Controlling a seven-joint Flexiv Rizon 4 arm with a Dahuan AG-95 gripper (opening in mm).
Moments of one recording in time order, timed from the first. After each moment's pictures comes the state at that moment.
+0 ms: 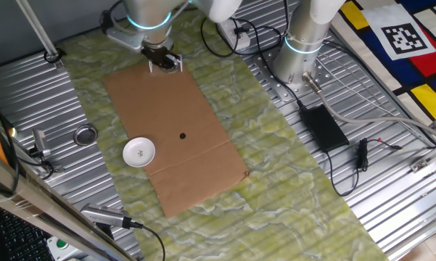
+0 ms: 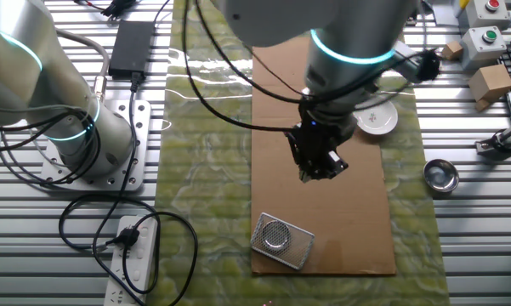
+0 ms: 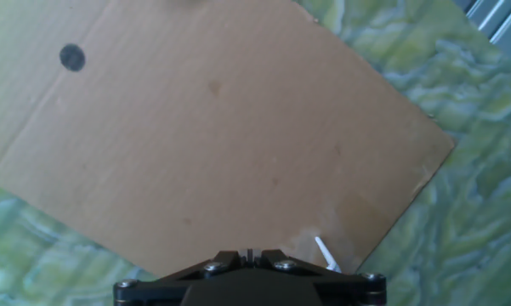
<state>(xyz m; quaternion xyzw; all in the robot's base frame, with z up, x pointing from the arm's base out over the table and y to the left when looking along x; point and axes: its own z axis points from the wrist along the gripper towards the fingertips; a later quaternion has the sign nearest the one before) 0.454 -0.123 0.138 0.33 -0.93 0.12 0.08</state>
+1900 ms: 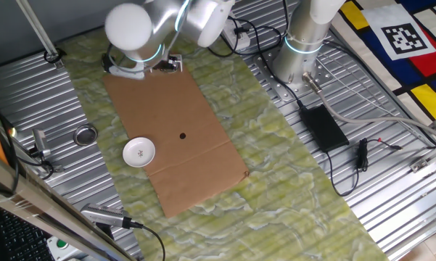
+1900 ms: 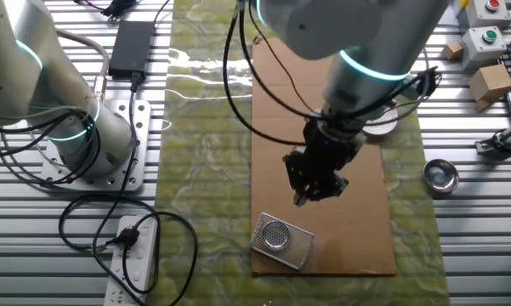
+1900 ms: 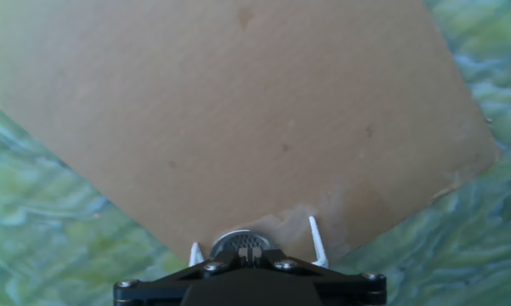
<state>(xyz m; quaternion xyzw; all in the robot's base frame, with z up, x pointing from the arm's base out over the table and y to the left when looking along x) 0.445 -0.164 0.084 0.44 -0.87 0.13 0.20</state>
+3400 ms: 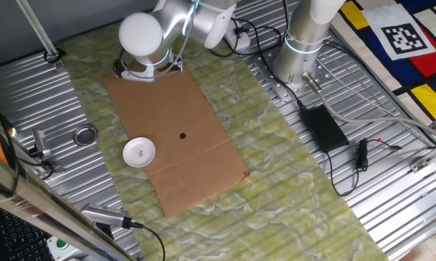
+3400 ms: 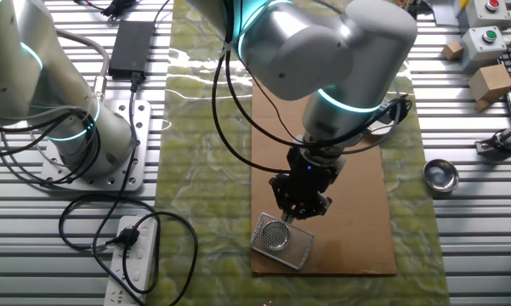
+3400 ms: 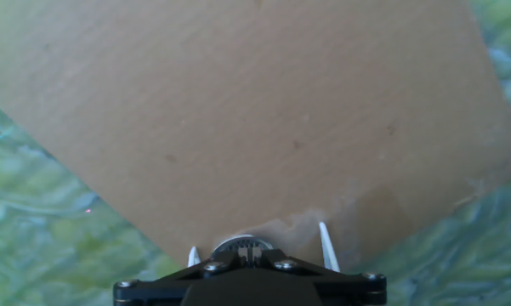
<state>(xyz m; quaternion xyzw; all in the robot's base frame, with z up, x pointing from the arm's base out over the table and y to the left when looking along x) 0.427 -0.182 0.042 0.46 -0.85 0.14 0.20</state>
